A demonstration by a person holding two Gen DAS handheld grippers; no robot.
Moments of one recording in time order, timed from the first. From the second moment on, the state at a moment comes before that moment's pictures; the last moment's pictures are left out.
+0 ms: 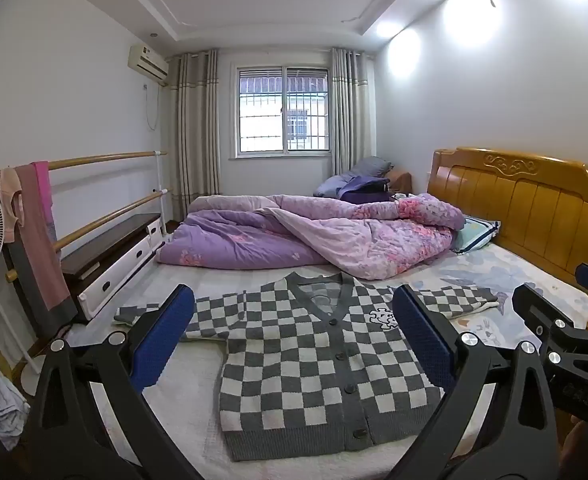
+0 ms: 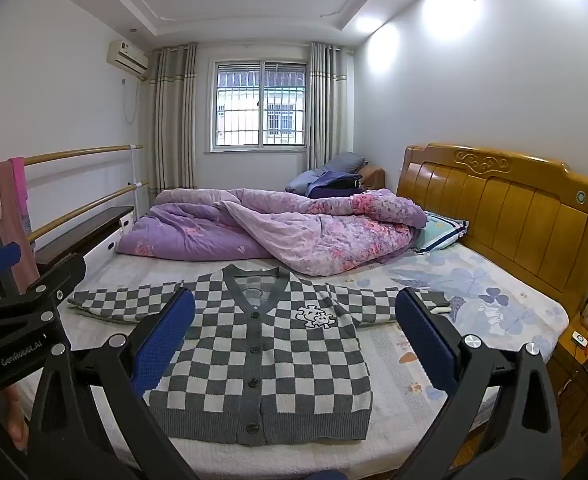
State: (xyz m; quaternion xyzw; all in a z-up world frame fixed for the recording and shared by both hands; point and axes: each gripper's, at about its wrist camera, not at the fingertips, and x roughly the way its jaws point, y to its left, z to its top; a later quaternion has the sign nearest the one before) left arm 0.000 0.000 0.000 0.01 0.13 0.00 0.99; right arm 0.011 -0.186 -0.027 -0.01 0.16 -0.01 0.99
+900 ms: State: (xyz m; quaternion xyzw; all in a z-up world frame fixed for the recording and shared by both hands) left arm -0.003 -0.001 0.000 0.01 0.13 0.00 0.99; right arm 0.013 -0.187 -0.032 0.00 0.15 -0.01 0.99
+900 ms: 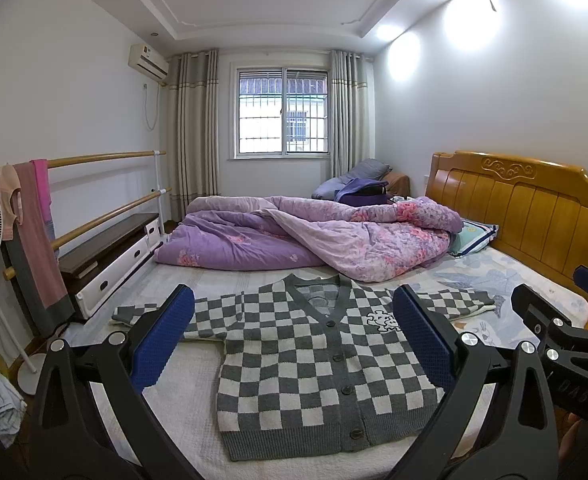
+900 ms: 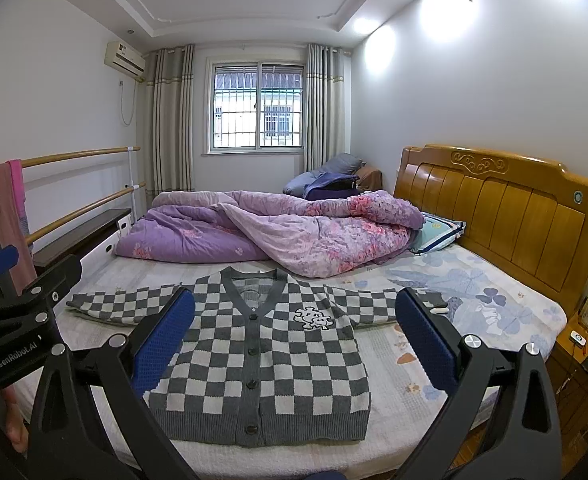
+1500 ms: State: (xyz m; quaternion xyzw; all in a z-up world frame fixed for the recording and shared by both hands) left arm 0.001 -0.011 -0.002 0.01 0.13 0.00 0.99; right arm 0.011 -0.188 -0.021 0.00 0.14 -0.02 0.99
